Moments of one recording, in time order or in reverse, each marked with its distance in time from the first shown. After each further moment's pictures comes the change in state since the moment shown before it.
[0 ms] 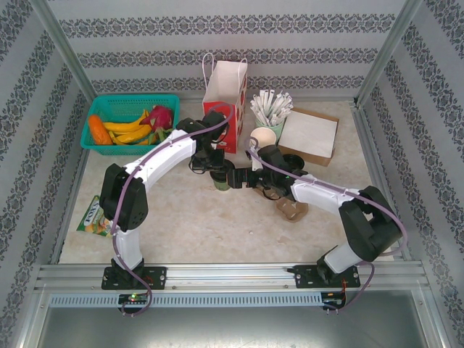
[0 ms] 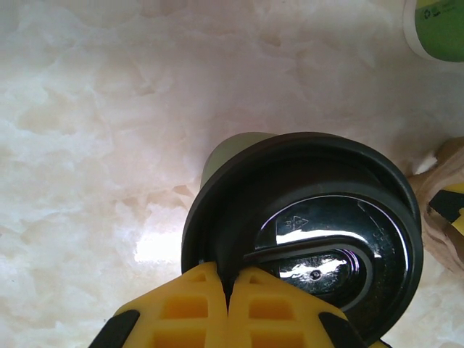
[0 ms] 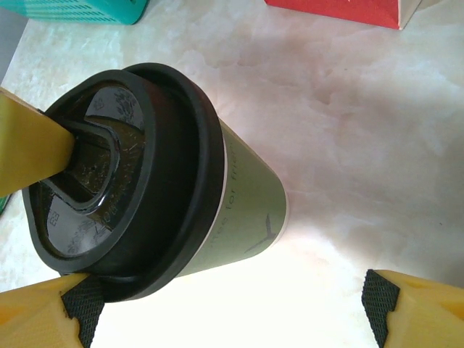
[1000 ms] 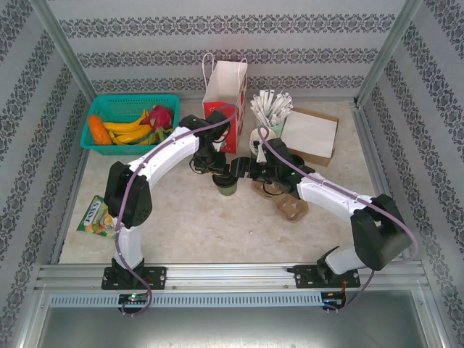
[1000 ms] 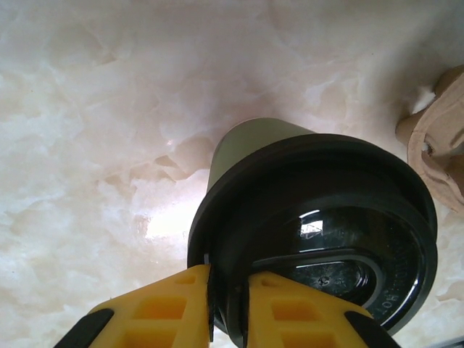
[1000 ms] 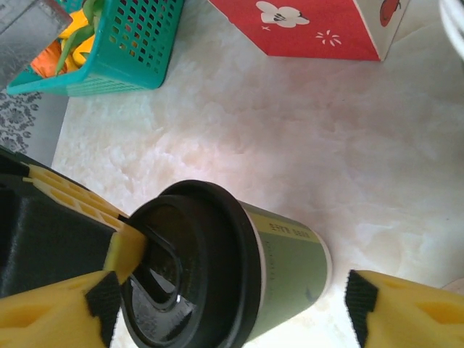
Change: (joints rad) left arm -0.002 0.044 0.080 -0.111 0.086 0.125; right arm -0.005 -0.084 0.046 -0.061 0.008 0.217
